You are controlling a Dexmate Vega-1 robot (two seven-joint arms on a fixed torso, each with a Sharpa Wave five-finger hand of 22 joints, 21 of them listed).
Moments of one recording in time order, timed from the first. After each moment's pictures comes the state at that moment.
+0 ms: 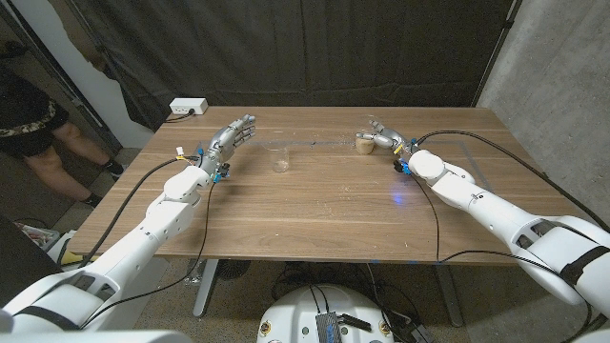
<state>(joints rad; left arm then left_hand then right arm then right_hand) 0.77 0.59 0.37 -1.19 -0.60 -0.36 -0.16 0.56 0.12 0.20 0.06 0.19 0.28 -0.09 0.39 0.33 0.34 -0.11 0.23 0.27 0.31 -0.04 0.19 0.17 0.30 0.04 0.20 0.18 -0.48 -0.51 -0.70 -0.97 0.06 0.20 -0.03 0.46 -0.14 0.32 -0.15 0.24 -0.14 -0.04 0.21 0.22 -0.08 0.05 0.24 0.31 0.01 0.00 0.20 0.20 0.12 0.08 0.23 0.20</state>
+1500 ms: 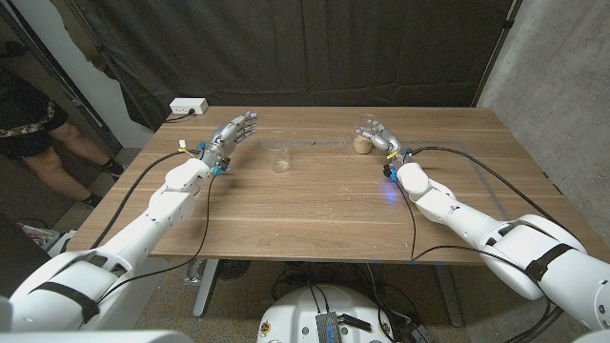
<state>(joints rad) 0.66 0.55 0.40 -1.04 -0.59 -0.36 -0.23 0.55 0.12 0.20 0.06 0.19 0.29 -0.08 0.39 0.33 0.35 -0.11 0.23 0.27 0.31 -0.04 0.19 0.17 0.30 0.04 0.20 0.18 -0.46 -0.34 -0.69 -0.69 0.10 0.47 -0.25 0.55 -0.02 0.36 -0.15 0.23 0.05 -0.12 0.33 0.28 0.14 -0.08 0.47 0.47 0.26 -0.04 0.33 0.31 0.23 0.05 0.26 0.21</state>
